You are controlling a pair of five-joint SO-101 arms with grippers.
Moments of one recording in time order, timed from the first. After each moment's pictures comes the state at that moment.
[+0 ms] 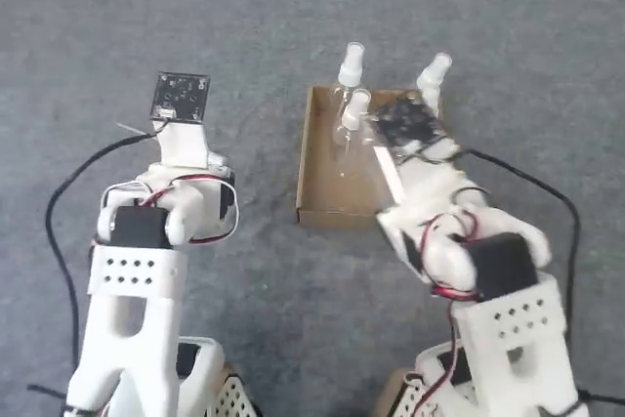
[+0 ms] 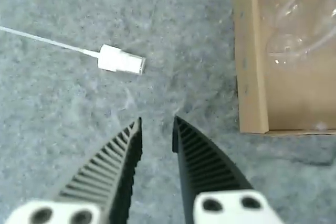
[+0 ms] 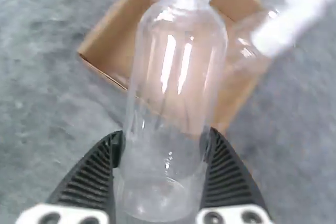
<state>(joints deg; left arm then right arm) -2.8 -44.6 47.3 66.5 3.3 -18.5 -51.8 30.9 84.5 14.0</state>
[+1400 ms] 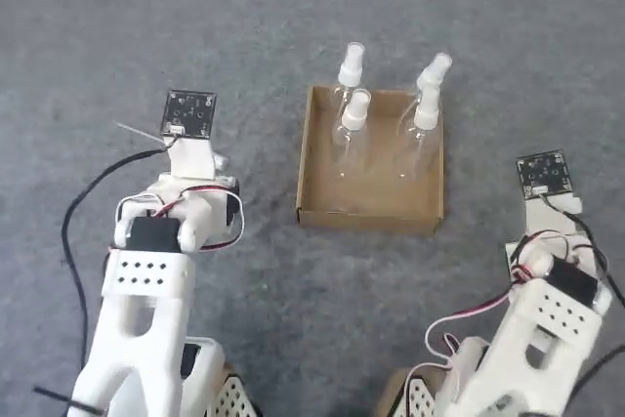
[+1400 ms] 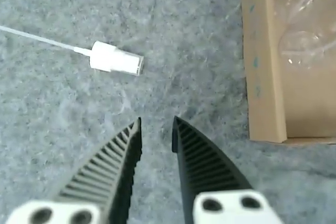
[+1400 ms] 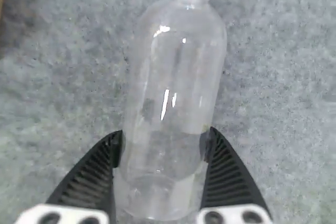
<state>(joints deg) -2.8 -44.6 58.9 54.0 3.3 30.1 -49.5 66.0 51.6 39.3</state>
